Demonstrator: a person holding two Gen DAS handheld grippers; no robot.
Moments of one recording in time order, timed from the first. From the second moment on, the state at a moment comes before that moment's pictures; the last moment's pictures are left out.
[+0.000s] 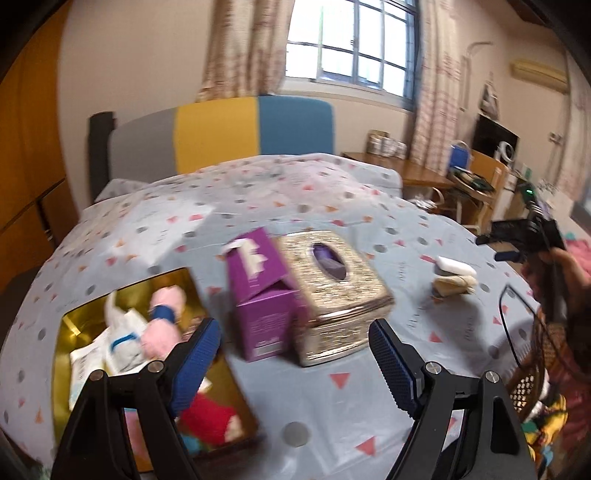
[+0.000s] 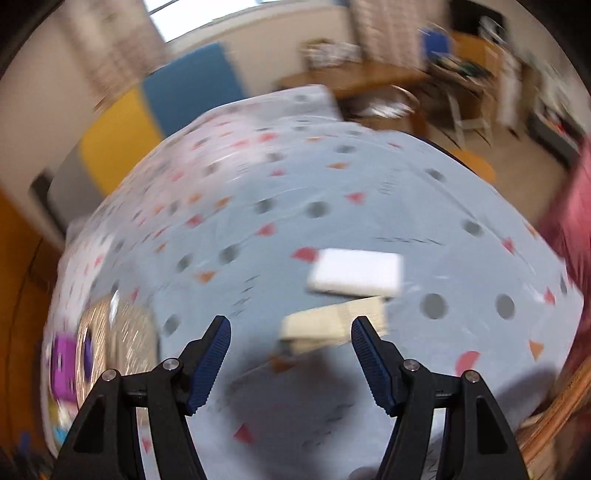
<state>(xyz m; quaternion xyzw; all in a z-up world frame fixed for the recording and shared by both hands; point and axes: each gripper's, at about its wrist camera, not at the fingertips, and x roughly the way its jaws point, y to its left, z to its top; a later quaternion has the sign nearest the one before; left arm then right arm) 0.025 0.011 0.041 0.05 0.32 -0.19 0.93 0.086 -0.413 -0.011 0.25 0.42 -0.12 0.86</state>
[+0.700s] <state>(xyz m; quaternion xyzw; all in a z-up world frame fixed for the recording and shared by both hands) 0.050 -0.121 0.027 0.14 0.34 -0.31 0.88 0.125 -0.450 -0.086 0.34 0.50 -0.07 0.79</state>
